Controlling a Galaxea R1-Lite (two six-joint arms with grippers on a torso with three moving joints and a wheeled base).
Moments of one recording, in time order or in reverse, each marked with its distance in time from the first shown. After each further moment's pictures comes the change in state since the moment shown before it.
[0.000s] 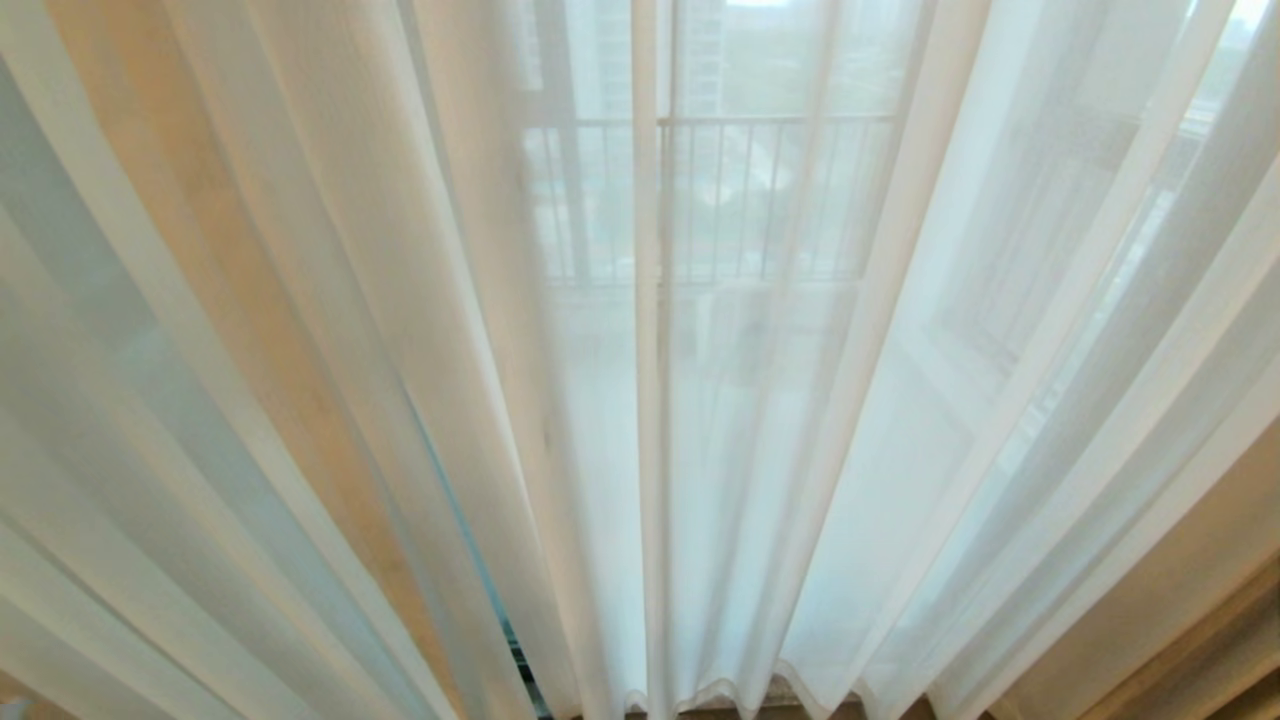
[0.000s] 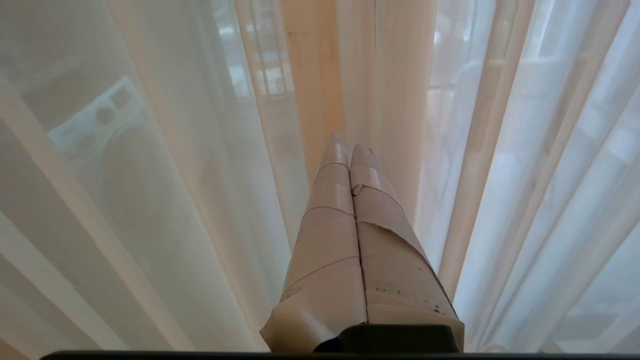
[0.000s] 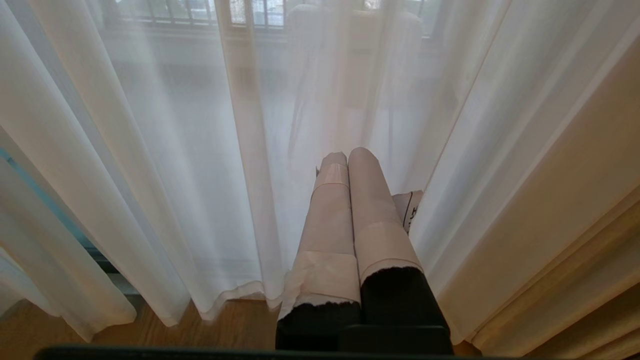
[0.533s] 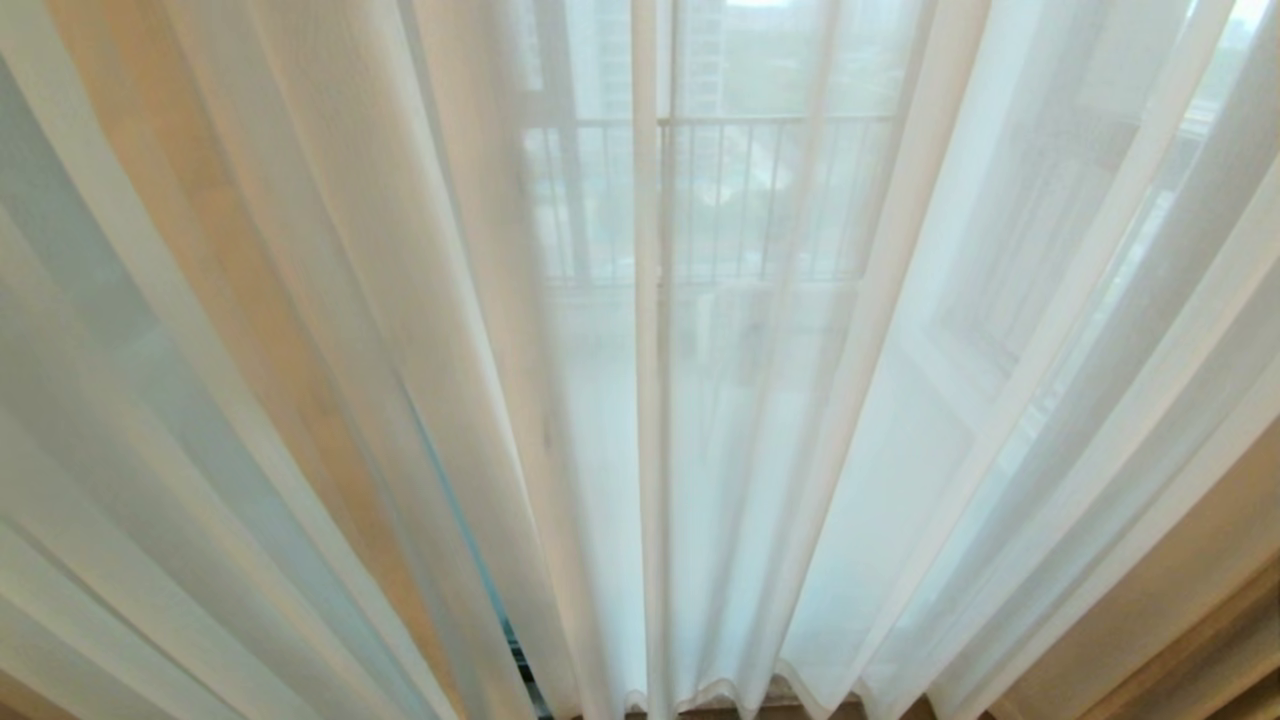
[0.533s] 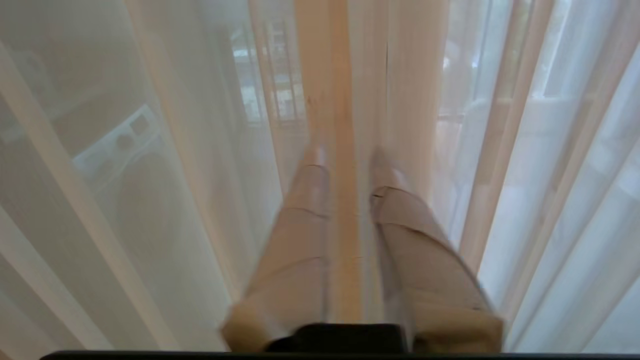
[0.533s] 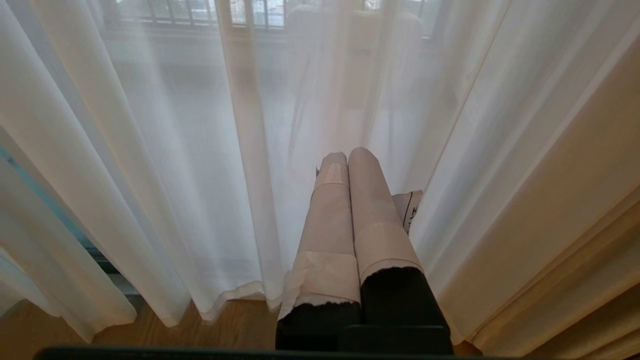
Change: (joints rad) left arm -0.004 0.159 -0.127 -0.087 0.033 -0.007; right arm 0.000 0.000 0.000 0.000 0.000 0.000
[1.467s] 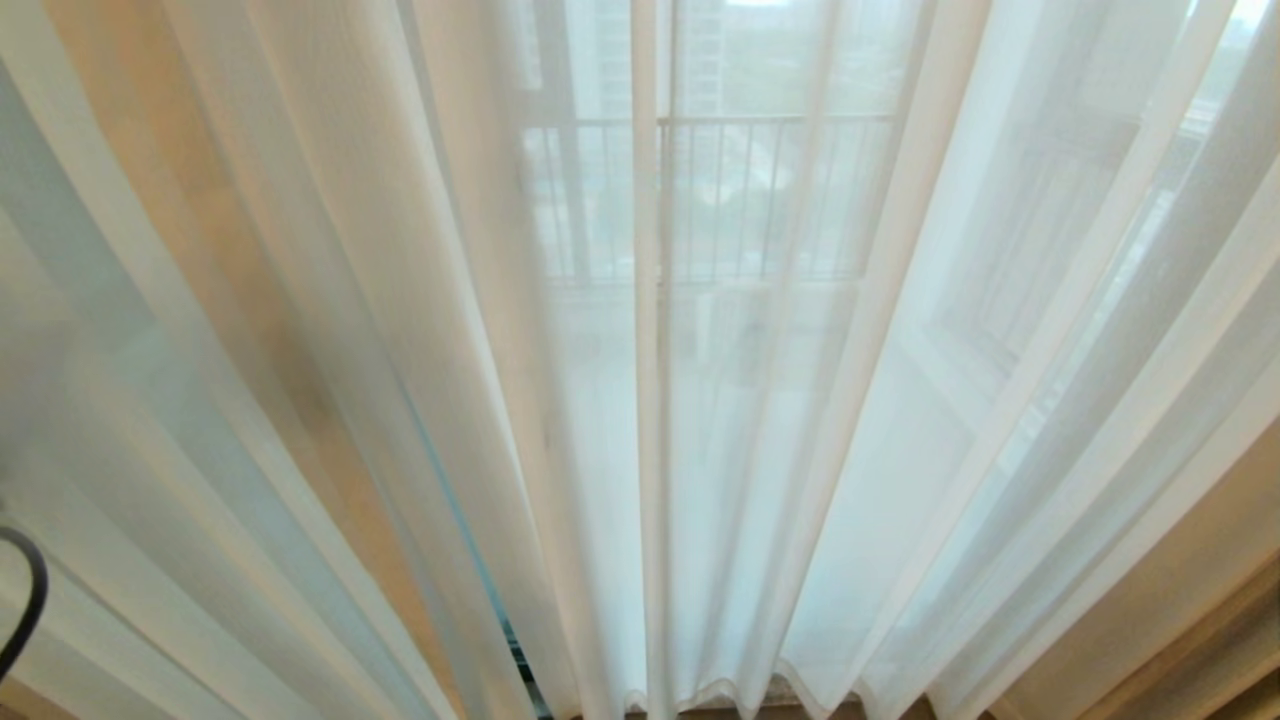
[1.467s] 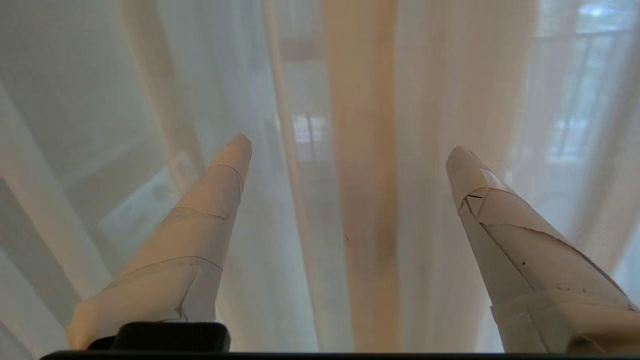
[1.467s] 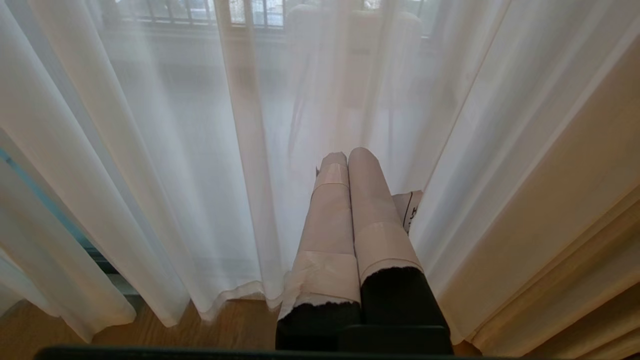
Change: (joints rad) left arm 0.102 0.717 -0.117 -0.701 0.001 0.012; right arm -0.002 0.000 0.000 0.000 0.000 0.000
